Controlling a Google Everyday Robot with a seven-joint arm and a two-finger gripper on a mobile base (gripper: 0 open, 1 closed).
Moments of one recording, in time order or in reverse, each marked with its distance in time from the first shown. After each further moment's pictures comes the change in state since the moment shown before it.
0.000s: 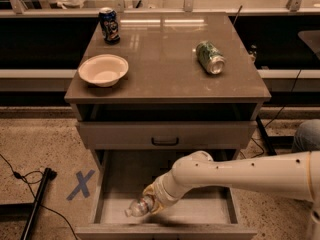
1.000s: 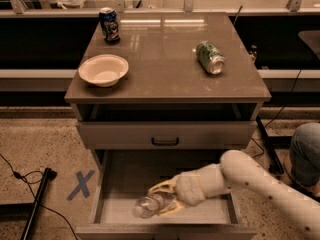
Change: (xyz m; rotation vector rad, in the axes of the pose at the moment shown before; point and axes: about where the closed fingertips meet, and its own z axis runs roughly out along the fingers) arm -0.057 0.012 -0.113 0.213 -0.535 -0.083
